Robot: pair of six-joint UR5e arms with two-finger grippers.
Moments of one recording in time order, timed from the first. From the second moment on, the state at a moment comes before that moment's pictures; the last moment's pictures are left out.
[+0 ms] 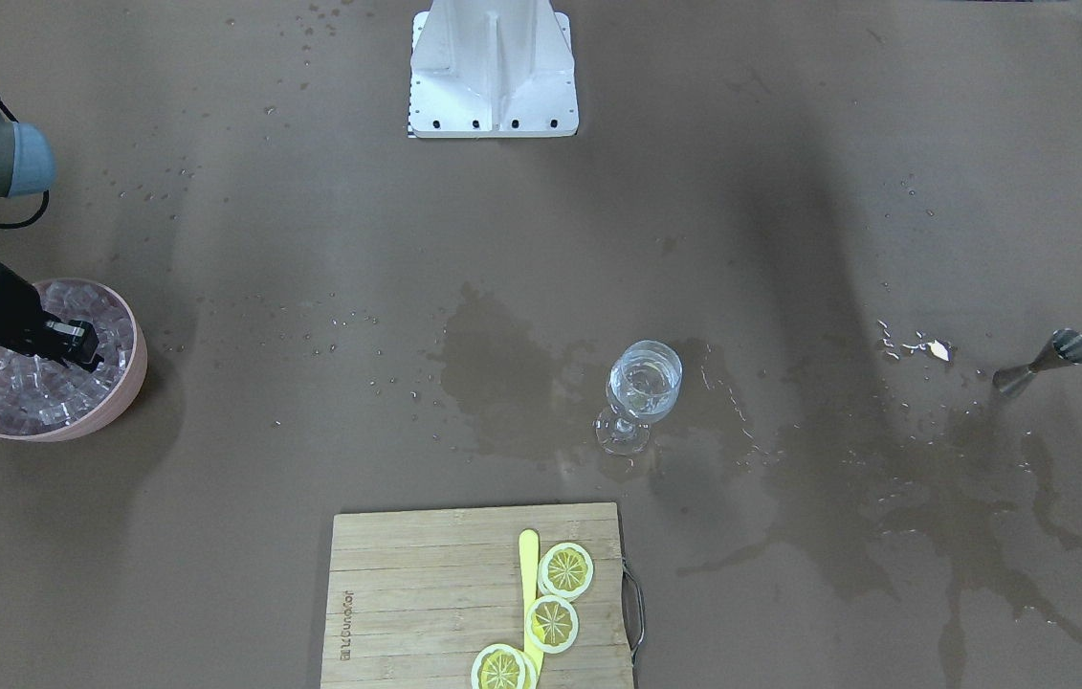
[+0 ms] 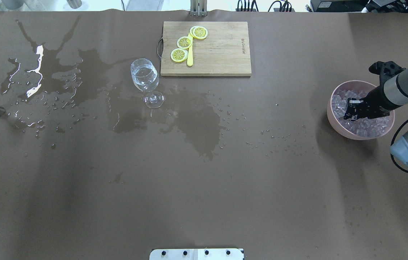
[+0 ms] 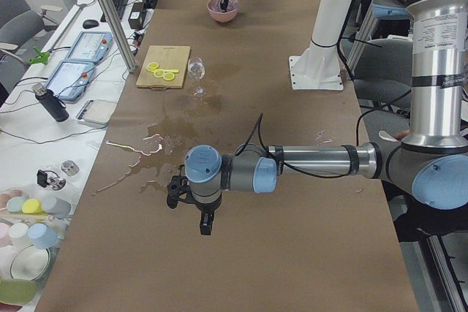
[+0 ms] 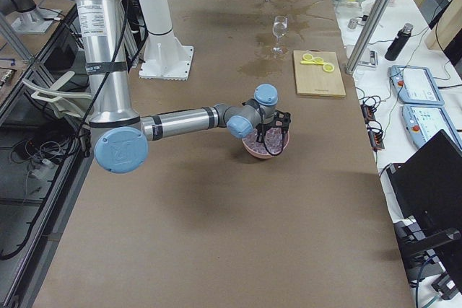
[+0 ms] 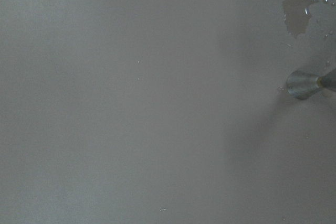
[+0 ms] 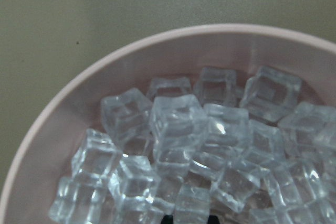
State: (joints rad) left arm -1.59 -1.49 -1.63 -1.63 -2.35 0.03; right arm 0.97 -1.47 1.59 -1.03 2.23 1.04
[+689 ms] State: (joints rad) left arm -1.59 -1.49 -1.64 -1.69 -2.34 0.03; right arm 1.05 -1.46 1.60 -1.07 2.28 1.03
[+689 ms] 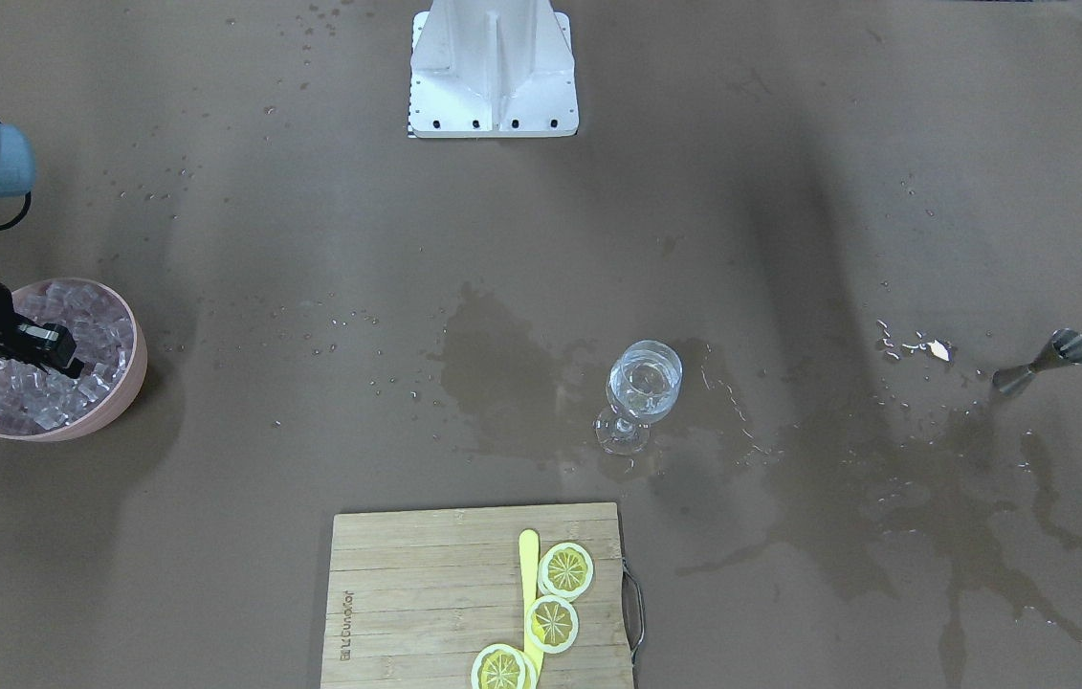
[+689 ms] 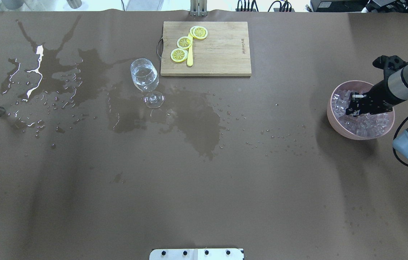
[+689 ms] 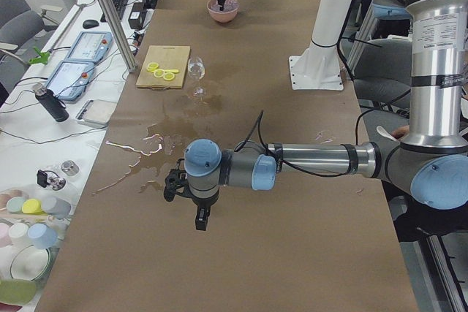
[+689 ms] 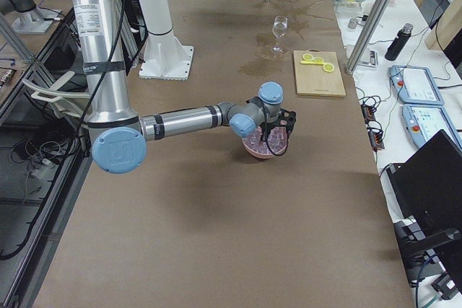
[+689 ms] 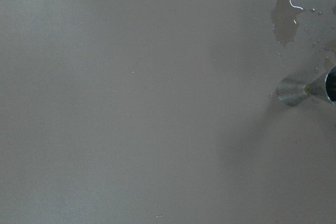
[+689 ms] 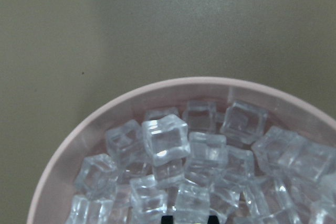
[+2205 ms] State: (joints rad) left arm -1.59 -1.48 -1.63 -1.74 -2.35 0.03; right arm 1.10 -1.43 1.65 -1.17 2.34 1.02
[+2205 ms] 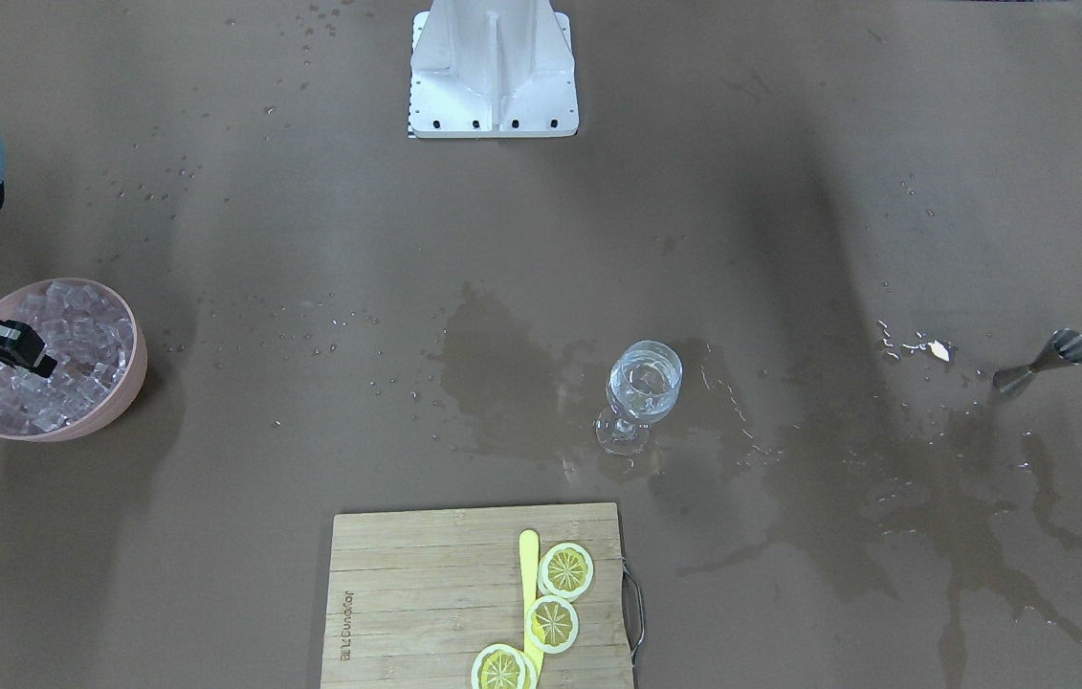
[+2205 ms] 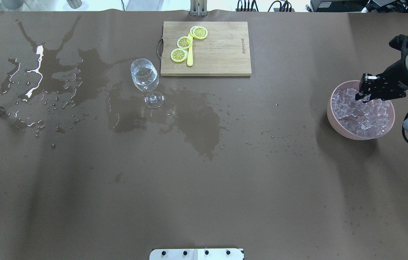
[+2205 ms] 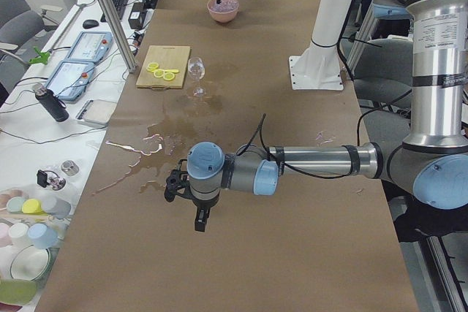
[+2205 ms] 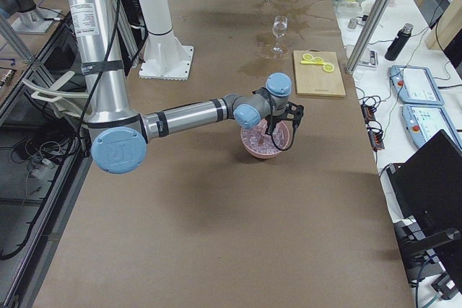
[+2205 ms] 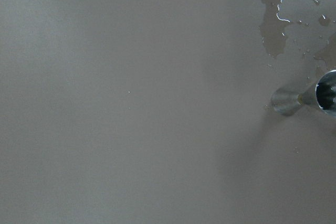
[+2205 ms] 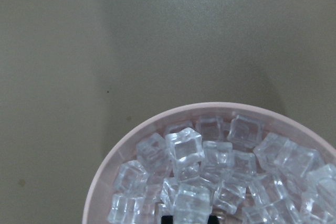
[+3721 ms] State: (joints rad) left arm -1.59 -1.48 -1.54 -1.90 -2.35 0.02; right arm 1.10 -1.43 1.64 -1.17 2.33 1.02
